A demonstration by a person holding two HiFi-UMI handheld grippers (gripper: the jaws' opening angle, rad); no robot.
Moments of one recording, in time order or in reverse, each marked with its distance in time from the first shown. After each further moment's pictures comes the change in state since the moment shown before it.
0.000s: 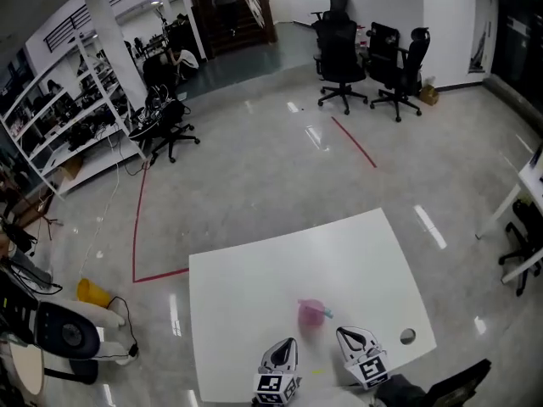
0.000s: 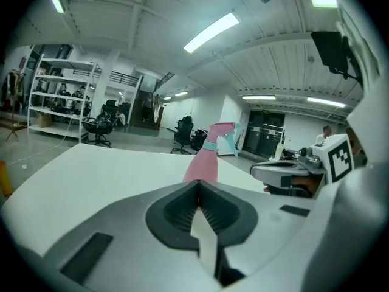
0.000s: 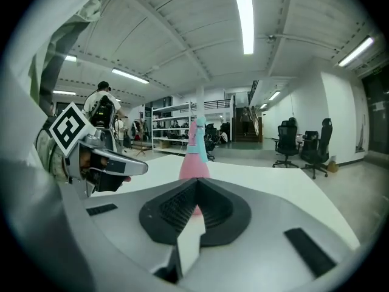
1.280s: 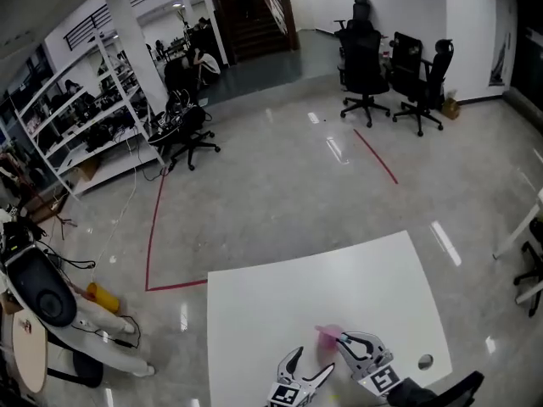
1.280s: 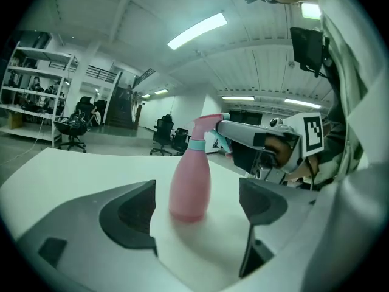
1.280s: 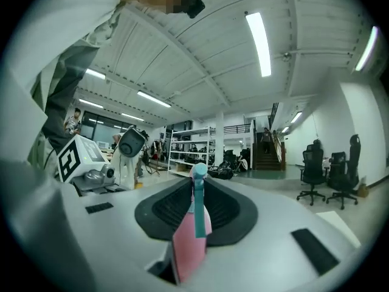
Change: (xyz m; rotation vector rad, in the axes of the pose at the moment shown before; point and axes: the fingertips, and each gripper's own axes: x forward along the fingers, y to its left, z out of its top) left arm 0.033 0.013 0.016 0.064 0.003 -0.199; right arm 0.066 0.021 0.105 -0.168 -0.325 0.193
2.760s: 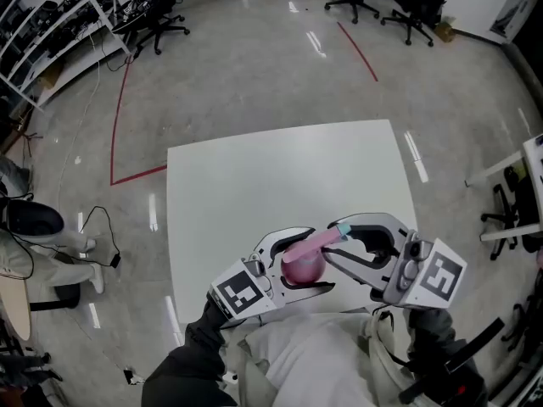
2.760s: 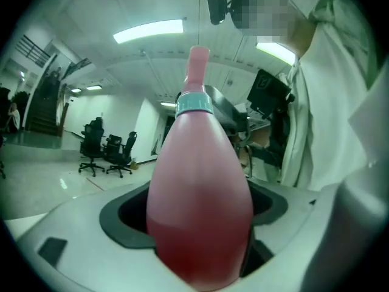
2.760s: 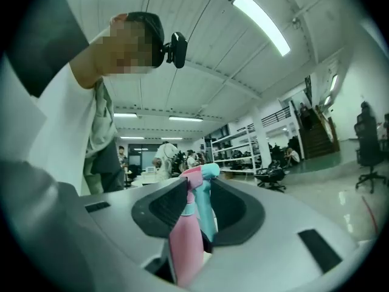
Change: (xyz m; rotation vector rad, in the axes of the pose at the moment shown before) left arm -0.018 -0.107 0.143 0.164 -0.025 -0.640; right arm -0.014 0.000 0.190 0.251 -0.052 0.444
